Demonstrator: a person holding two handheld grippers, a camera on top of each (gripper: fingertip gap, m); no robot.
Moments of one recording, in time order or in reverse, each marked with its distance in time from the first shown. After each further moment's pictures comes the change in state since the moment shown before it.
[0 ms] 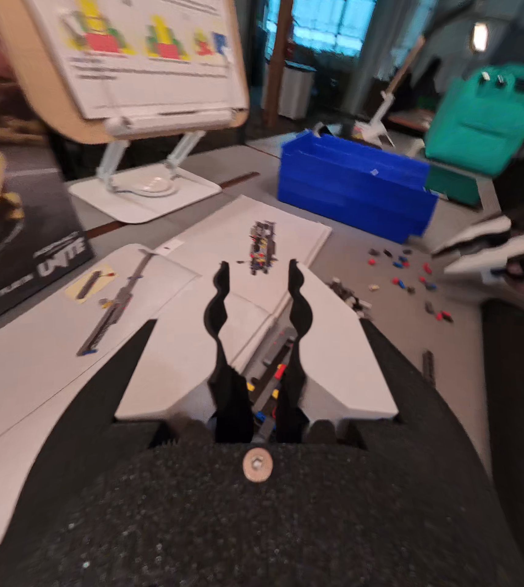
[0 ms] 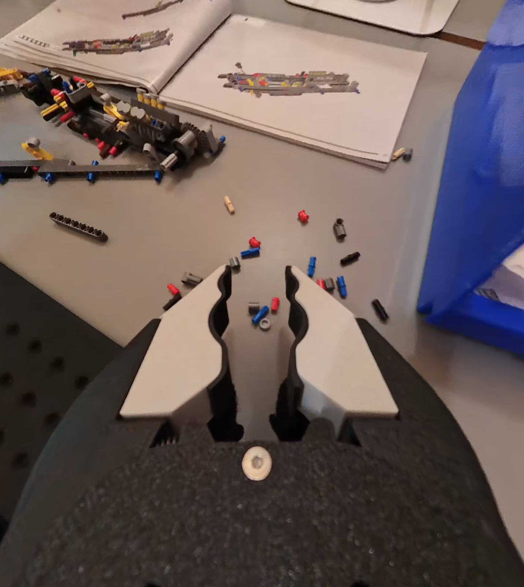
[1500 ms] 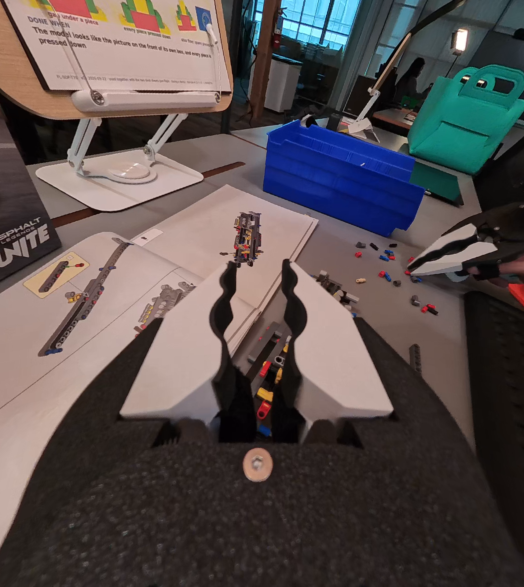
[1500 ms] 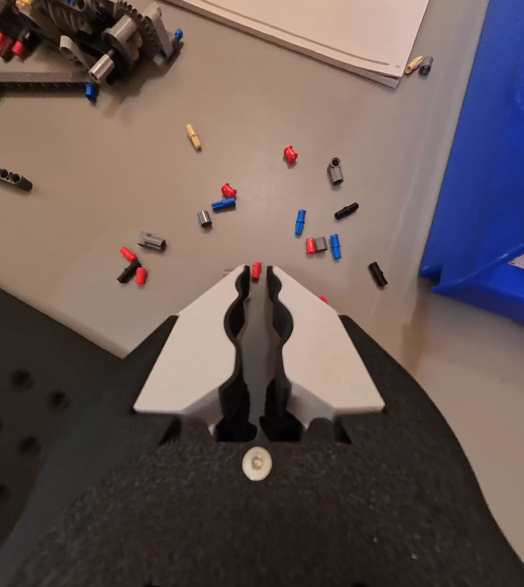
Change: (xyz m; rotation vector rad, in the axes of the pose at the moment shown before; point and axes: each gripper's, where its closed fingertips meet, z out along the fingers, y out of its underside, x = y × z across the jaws) left arm 0.010 0.012 0.009 -0.020 0.046 -0.033; right arm 0.015 0.038 0.014 -0.218 0.070 -0.015
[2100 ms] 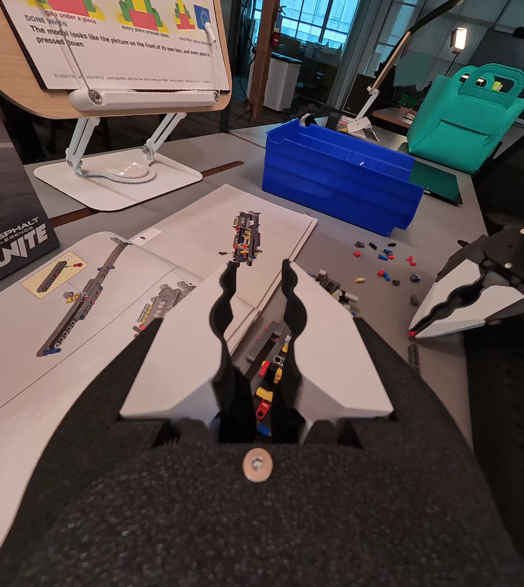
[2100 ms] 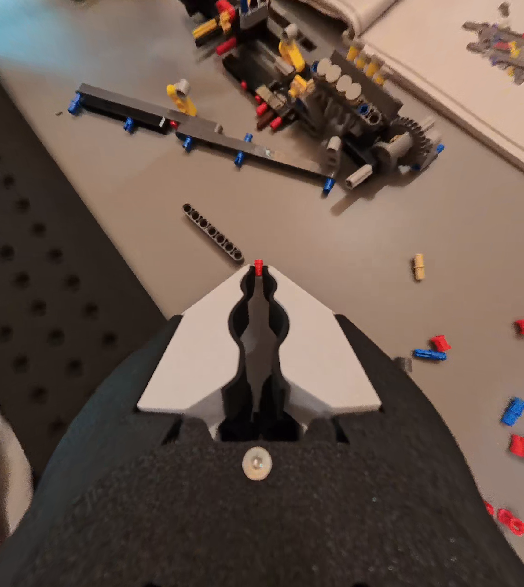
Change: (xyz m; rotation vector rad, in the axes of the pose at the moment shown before) left arm 0.001 0.000 0.000 -0.004 0.002 0.000; right arm -0.137 -0.045 0.029 0.007 -0.343 -0.235
